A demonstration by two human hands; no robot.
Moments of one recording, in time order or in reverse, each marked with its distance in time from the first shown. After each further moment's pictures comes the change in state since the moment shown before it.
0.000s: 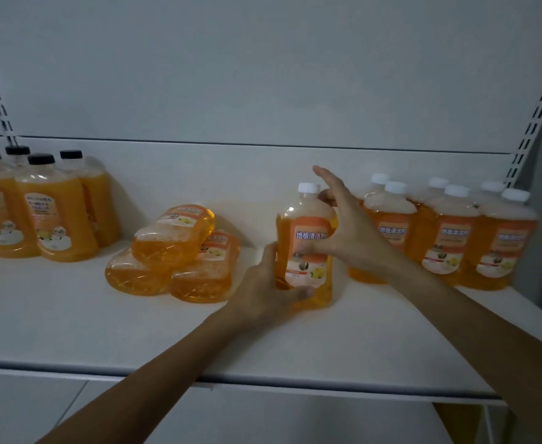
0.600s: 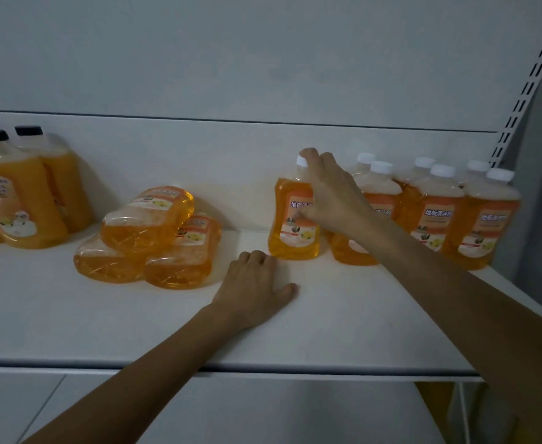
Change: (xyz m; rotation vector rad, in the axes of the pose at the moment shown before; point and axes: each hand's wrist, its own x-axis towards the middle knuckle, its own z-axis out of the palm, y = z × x) left_hand 0.001 -0.010 0.019 0.782 -0.066 0.069; right_hand 0.030 0.005 -0.006 -0.725 0.013 -0.025
